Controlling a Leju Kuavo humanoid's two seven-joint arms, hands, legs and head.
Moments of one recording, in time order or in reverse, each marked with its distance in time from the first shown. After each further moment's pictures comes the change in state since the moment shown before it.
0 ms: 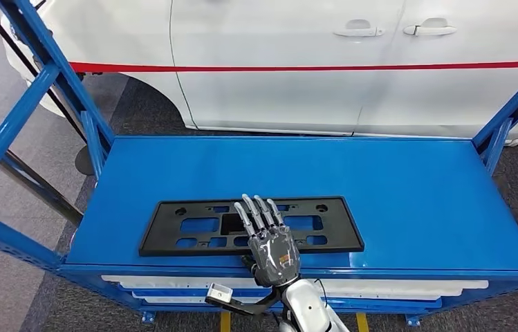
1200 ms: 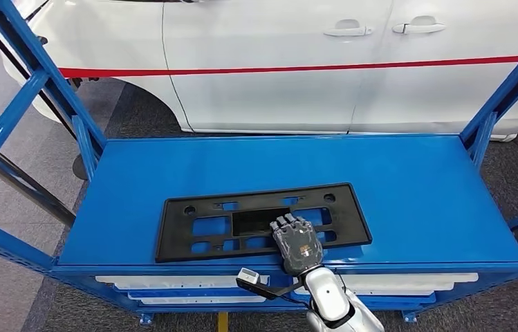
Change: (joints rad) left arm 0.026 -0.017 -0.028 0.000 -0.110 -0.036 -0.038; right arm -0.076 -0.170 0.047 0.049 -0.002 0.234 0.164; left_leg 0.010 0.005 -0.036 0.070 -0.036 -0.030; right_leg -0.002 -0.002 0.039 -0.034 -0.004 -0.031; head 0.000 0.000
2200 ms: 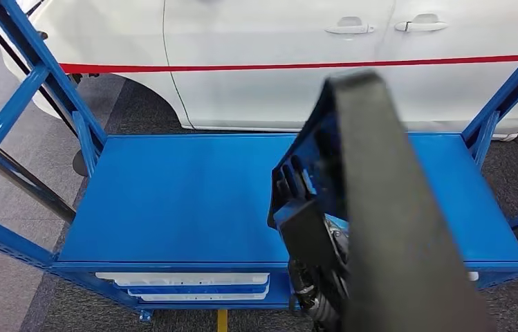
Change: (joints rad) left arm -0.001 -0.059 0.122 -0.005 0.043 0.023 -0.057; right arm 0.298 -0.001 0.053 -0.823 -1.386 0.099 -0.770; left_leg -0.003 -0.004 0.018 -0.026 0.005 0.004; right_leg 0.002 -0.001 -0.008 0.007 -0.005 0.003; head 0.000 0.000
